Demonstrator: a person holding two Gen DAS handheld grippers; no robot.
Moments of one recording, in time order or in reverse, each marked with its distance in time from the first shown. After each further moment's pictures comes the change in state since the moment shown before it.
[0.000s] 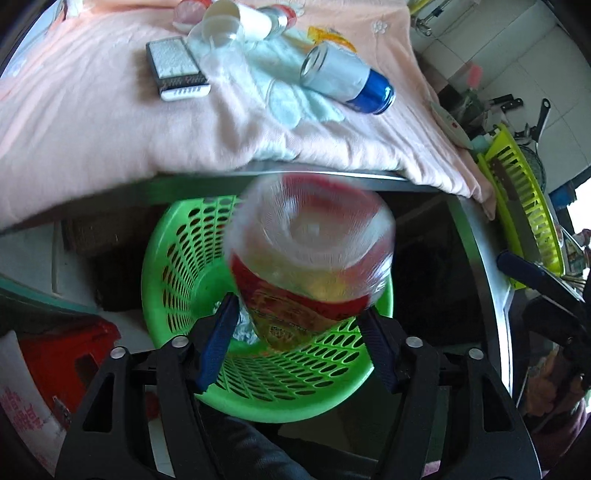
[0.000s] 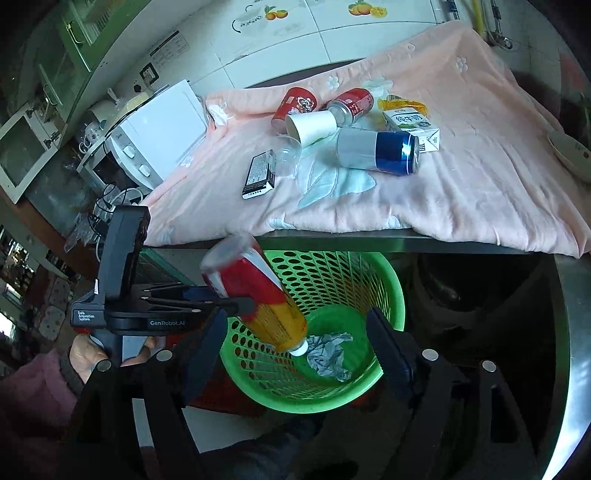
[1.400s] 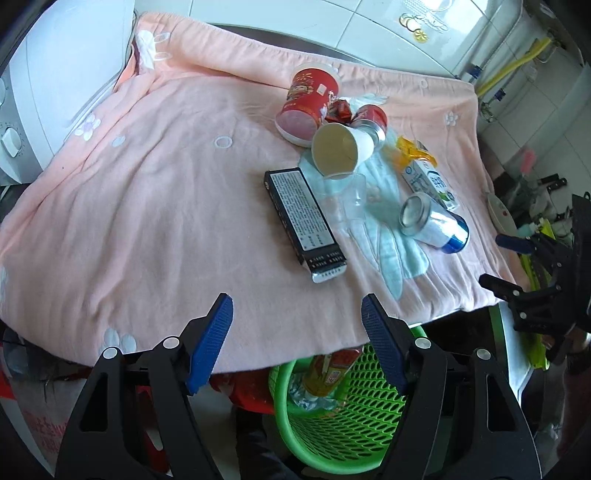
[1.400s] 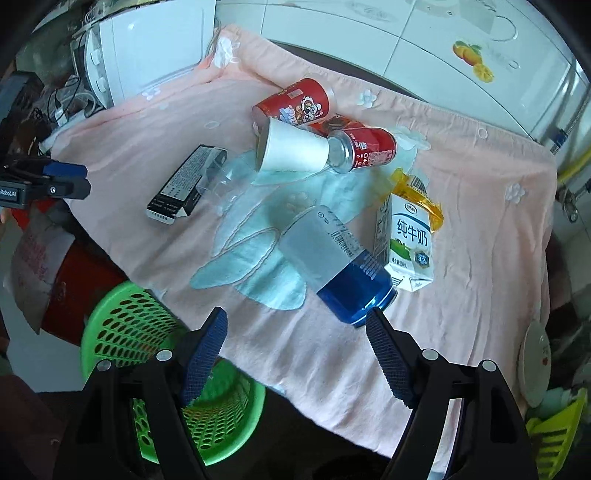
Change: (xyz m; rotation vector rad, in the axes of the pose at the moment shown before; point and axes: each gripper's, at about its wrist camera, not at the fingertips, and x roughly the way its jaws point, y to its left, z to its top) left arm -0.083 0.079 0.114 -0.102 -0.178 0.167; right arm 0.105 -0.018 0.162 -0.544 0.194 -0.297
